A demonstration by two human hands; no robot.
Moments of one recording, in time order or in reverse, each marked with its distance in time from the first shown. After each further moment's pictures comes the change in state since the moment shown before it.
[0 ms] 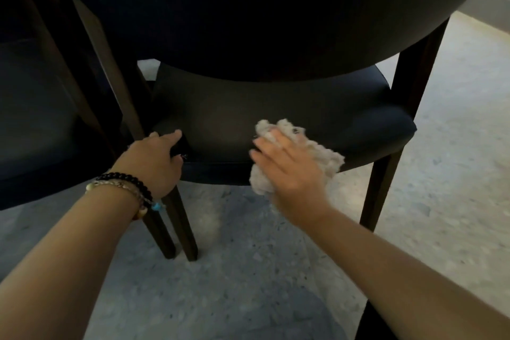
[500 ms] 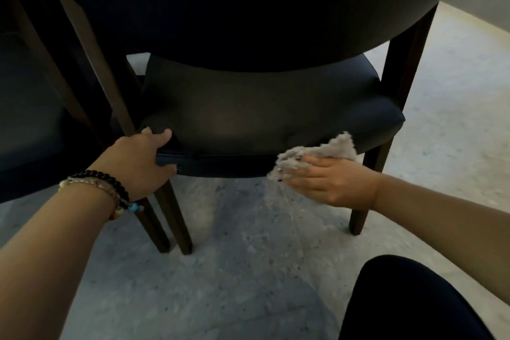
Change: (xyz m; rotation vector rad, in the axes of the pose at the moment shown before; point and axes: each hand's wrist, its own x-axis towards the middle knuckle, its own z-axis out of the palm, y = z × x) left_hand 0.000 -0.014 -0.001 0.074 -0.098 0.048; right_hand -0.029 0.088 -0.048 -0.248 -0.606 -0.709
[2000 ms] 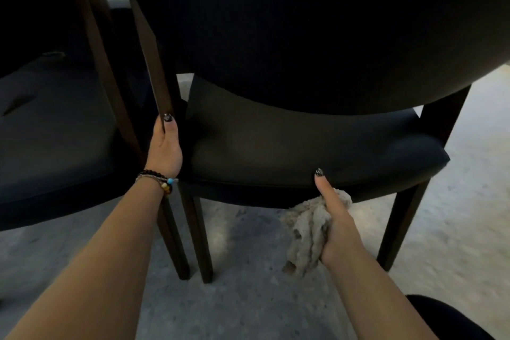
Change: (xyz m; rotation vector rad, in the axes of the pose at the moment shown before) left_hand 0.102 -0.056 0.021 -1.060 0.473 -0.040; right_hand 0.122 -0.067 -0.036 -2.350 -0.935 -1.849
